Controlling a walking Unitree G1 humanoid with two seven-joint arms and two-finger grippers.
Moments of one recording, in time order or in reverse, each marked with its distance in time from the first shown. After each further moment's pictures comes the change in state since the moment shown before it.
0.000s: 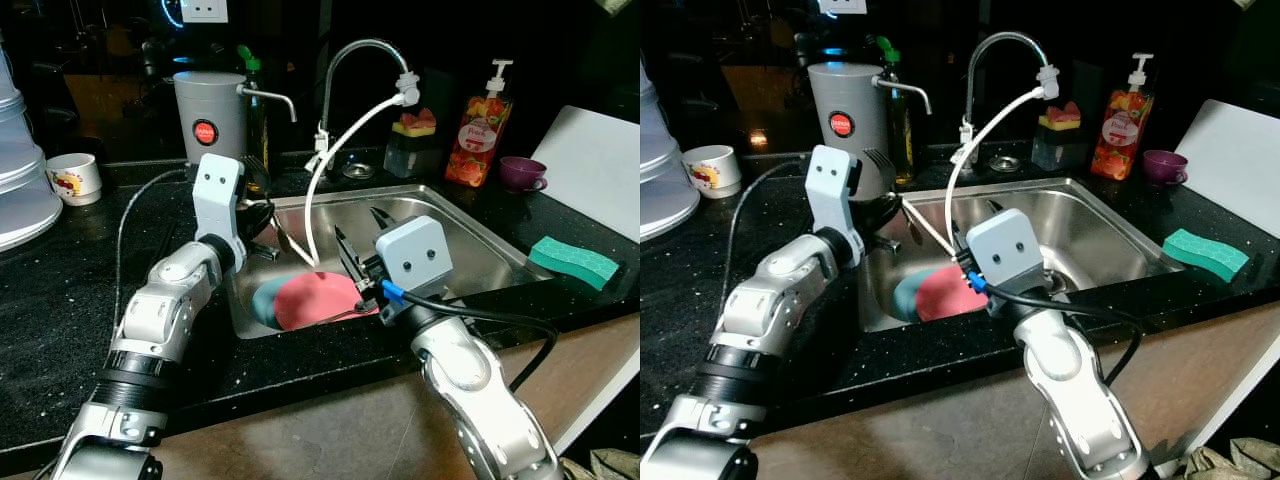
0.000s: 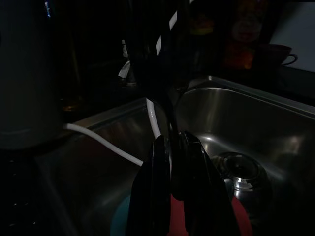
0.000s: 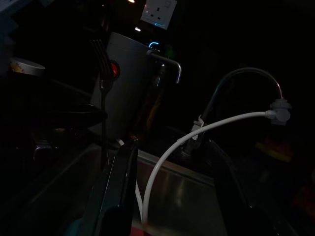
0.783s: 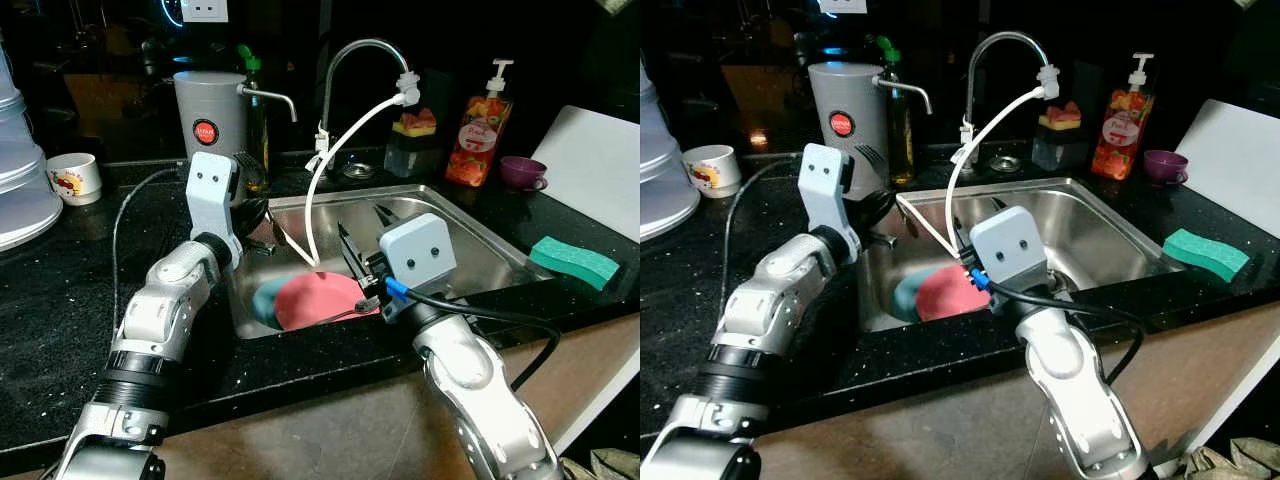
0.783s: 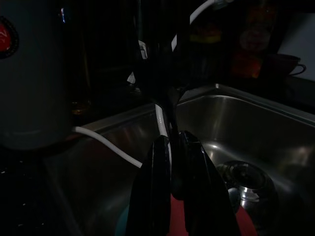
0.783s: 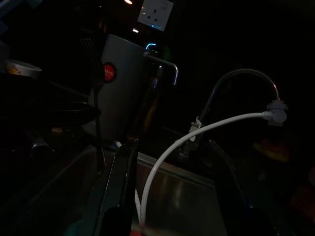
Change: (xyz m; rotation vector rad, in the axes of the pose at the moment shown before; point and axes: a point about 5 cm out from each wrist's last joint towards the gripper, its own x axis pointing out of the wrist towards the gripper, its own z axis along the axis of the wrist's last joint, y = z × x) left arm 0.000 0.006 -0.001 -0.017 -0.035 0.048; right arm 0.000 -0.003 0.001 0.000 -0.006 -0.010
